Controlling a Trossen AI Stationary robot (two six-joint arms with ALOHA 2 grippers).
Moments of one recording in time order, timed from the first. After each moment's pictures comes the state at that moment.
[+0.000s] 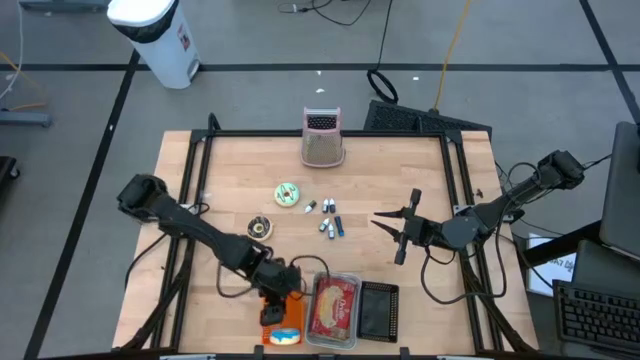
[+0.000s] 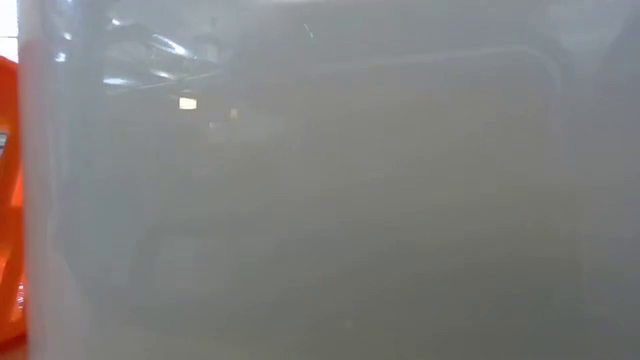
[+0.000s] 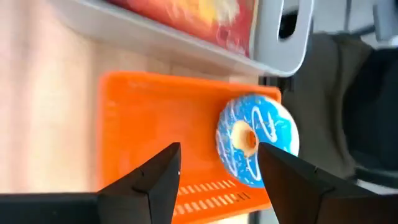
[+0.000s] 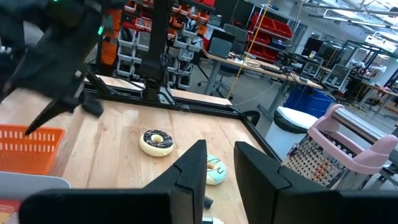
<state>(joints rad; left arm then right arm) -0.48 1.69 1.23 -0.54 0.24 -0.66 0.52 1.02 0.64 0.27 0.81 -0.18</state>
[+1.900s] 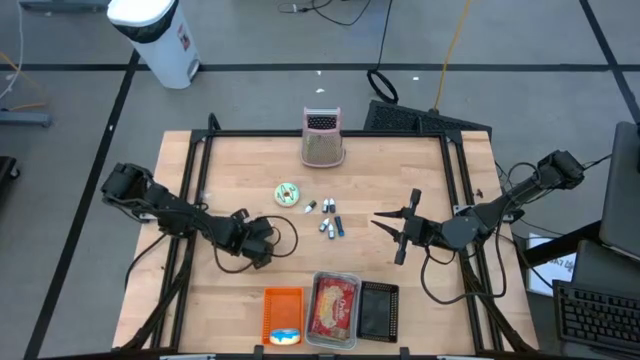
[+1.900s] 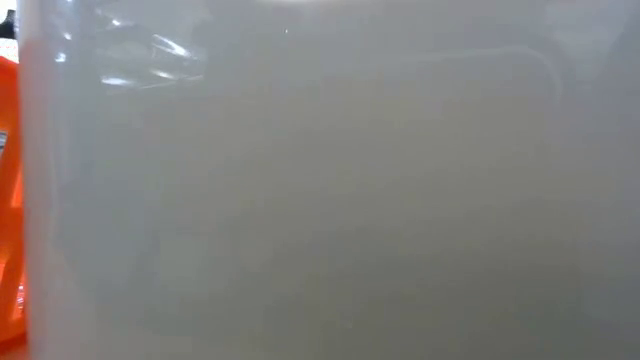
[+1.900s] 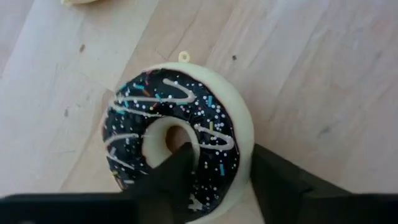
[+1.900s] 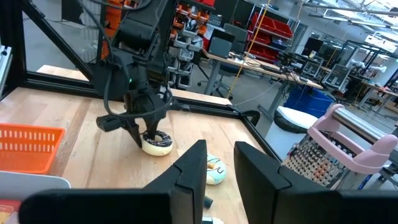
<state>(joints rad) -0.35 1.52 0.72 -0.63 -0.36 -0.79 0.52 1.02 0.64 0.27 0.81 -0.18</state>
